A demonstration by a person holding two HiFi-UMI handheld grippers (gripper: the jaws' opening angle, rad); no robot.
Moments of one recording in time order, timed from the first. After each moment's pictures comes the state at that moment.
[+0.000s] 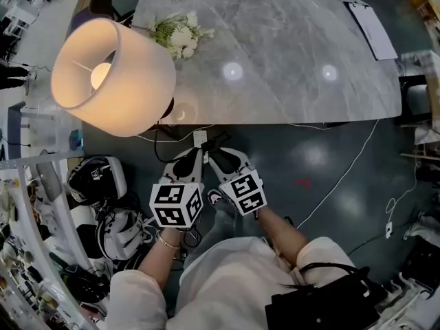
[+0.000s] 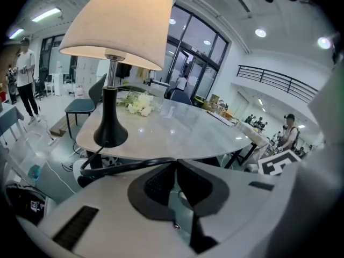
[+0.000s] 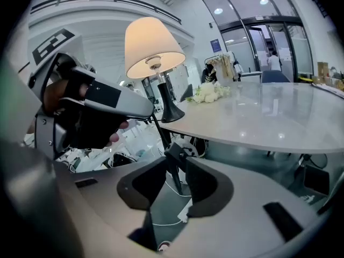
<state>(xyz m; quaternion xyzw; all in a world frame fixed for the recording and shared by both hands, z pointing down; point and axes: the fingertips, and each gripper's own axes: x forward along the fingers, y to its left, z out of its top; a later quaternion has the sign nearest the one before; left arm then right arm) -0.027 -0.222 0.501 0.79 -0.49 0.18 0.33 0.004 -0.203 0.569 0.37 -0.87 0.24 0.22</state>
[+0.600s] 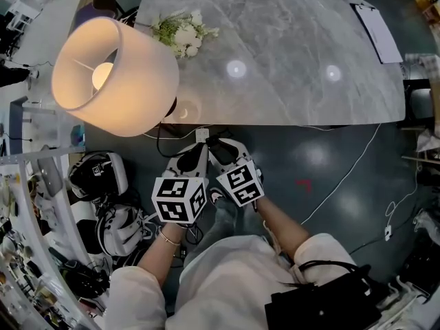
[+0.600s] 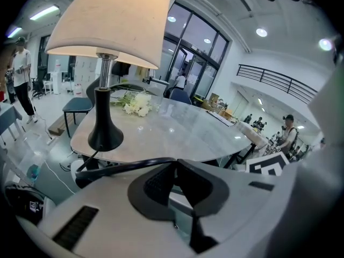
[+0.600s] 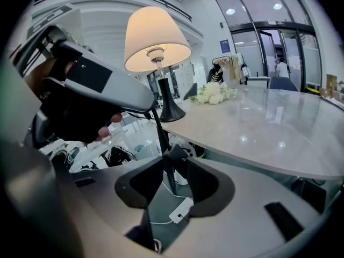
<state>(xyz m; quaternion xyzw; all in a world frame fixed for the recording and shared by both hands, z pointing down) -0.018 -0.237 0.498 0.79 -0.48 0.18 0.33 -0.007 -0.228 0.579 0.35 -0.88 0.21 0.25</state>
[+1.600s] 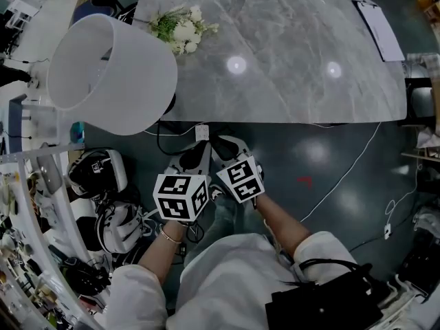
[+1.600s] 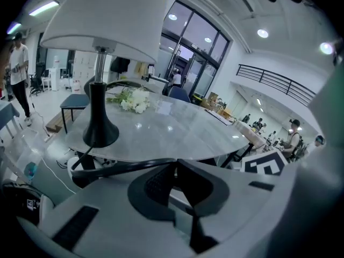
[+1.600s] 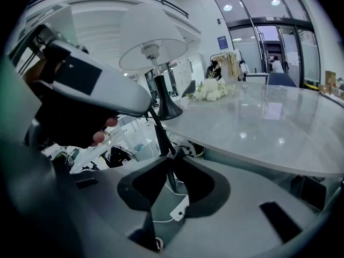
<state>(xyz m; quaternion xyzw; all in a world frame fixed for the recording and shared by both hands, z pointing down) -0.009 -0.237 0.503 0.79 -0.47 0.18 0.35 -0.004 -0.232 0.585 0.35 -0.87 0.23 0.26</state>
